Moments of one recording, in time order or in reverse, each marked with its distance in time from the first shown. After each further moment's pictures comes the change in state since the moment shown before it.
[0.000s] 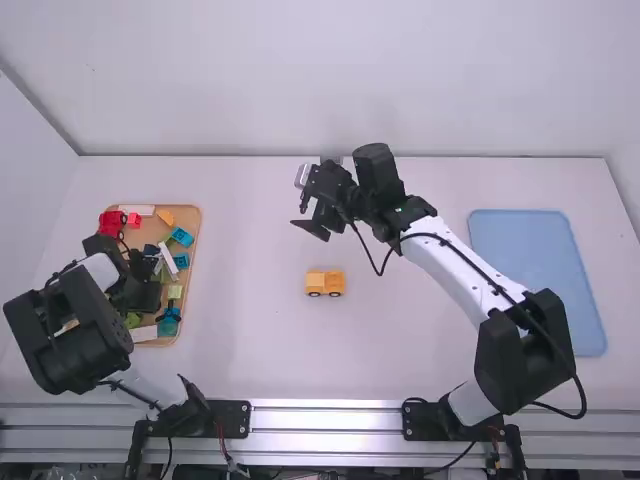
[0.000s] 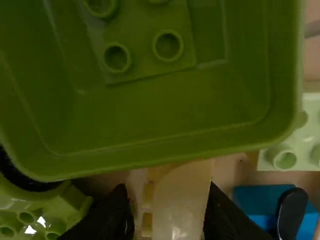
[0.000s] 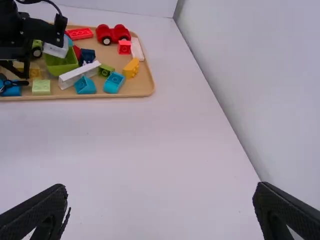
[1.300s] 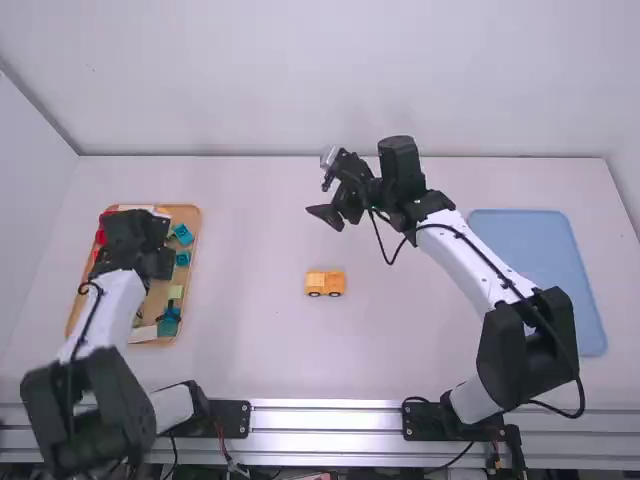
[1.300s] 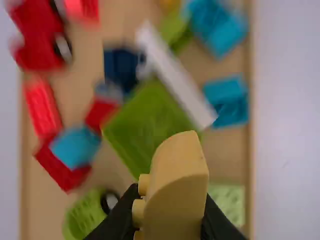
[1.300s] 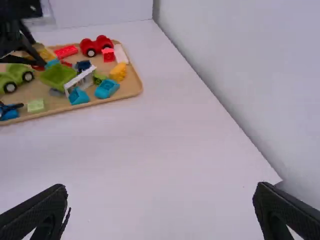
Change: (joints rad) left arm -0.298 -0.453 -0.116 0.256 -0.043 -0.155; right arm -0.124 0.014 0.000 0.010 -0.108 0.177
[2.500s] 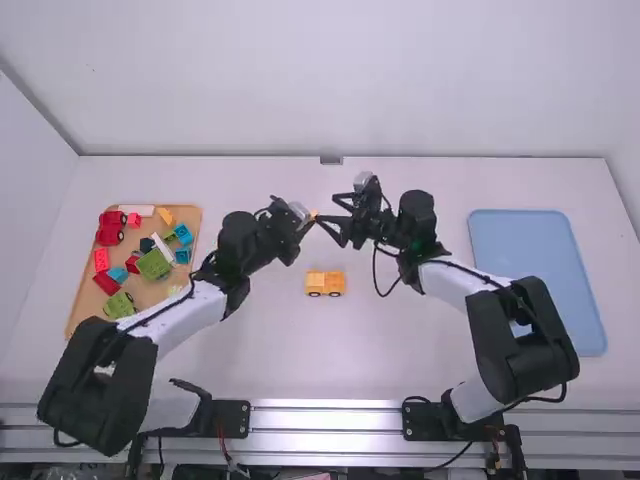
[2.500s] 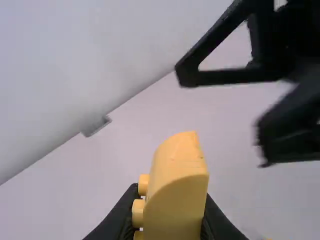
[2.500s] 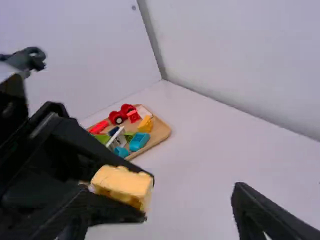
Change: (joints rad) left arm -0.678 0.156 -0.145 0.869 0.383 -0.201; right arm -0.038 0.005 -0.500 0.927 -0.103 0.671
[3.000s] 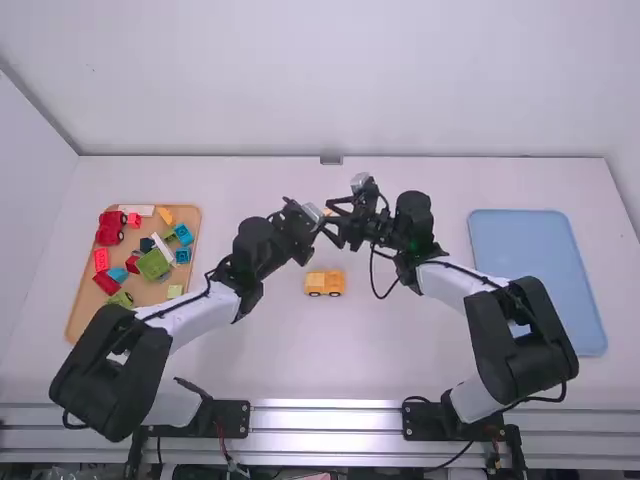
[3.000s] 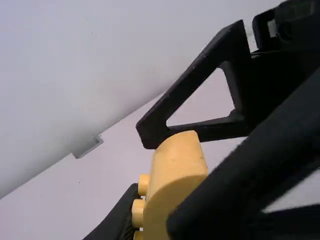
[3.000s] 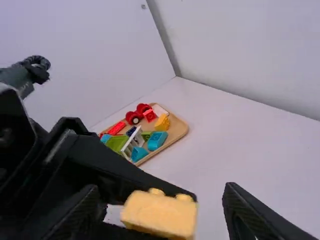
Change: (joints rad) left arm -0.089 0.067 0.000 0.132 -0.092 -0.038; right arm 0.024 0.000 0.000 0.002 -0.037 0.076
